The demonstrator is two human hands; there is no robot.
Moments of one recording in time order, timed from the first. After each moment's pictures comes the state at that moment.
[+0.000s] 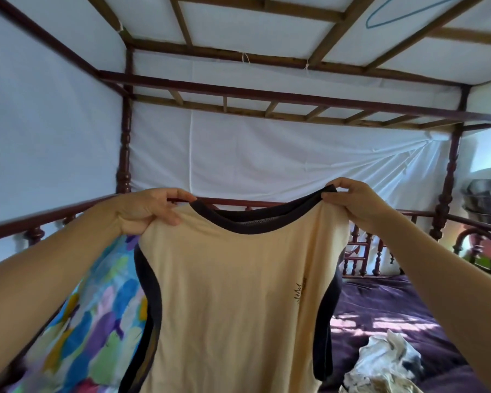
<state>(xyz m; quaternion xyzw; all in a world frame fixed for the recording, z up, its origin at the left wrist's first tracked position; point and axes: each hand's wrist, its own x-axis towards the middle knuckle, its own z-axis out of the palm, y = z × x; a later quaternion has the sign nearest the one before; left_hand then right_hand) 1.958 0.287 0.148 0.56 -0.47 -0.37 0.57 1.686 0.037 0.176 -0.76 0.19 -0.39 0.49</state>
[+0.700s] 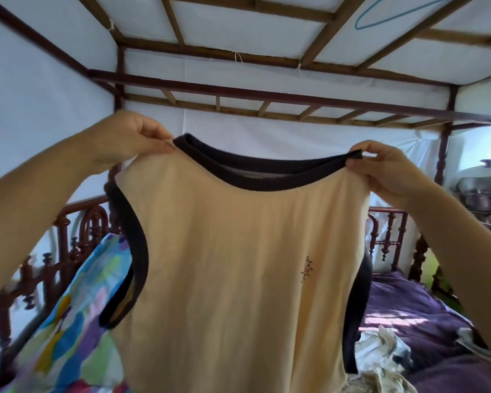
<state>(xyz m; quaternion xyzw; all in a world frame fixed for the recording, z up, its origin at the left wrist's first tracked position) 1.916 0.312 0.229 0.68 -0.52 0.07 0.51 1.636 0.059 0.223 -0.76 0.03 -0.41 0.51</state>
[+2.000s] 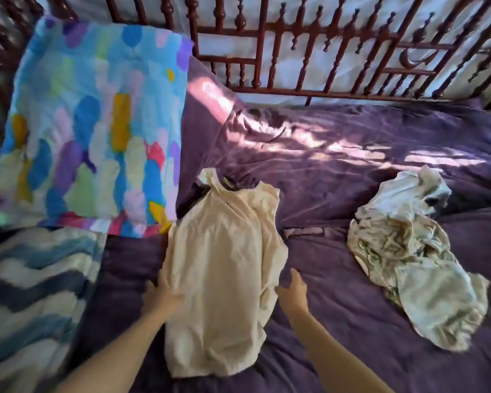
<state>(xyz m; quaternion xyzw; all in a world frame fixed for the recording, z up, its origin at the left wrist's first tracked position) 1.927 0.215 -0.372 0.92 -0.12 -0.35 0.09 1.730 0.037 -0.344 -0.62 0.59 -0.02 0.51</state>
